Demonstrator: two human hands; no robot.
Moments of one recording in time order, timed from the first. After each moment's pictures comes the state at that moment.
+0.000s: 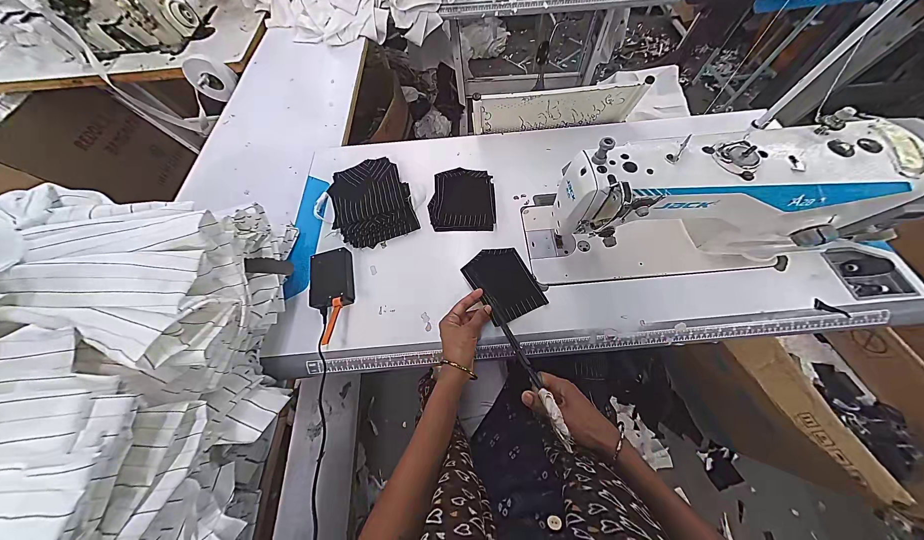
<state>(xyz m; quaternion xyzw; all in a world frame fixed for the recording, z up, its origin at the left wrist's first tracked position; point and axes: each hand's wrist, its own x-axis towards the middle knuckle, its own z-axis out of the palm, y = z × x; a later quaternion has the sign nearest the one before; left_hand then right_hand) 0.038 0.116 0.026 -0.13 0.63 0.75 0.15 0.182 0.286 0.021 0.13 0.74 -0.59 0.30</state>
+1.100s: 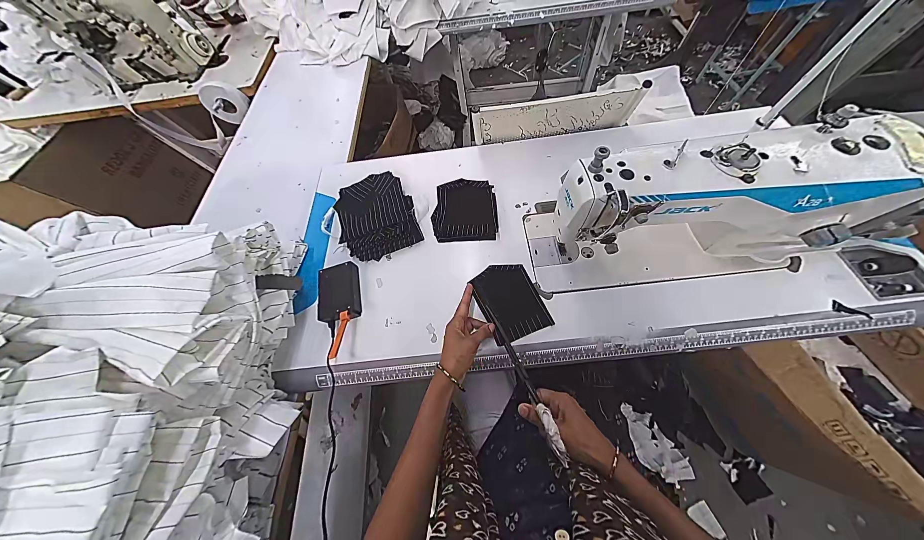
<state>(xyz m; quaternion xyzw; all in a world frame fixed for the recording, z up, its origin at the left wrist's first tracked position) 0.023 0.094 0.006 0.06 0.64 0.74 0.21 0.184 0.268 0.011 0.14 0.72 -0.63 0.27</state>
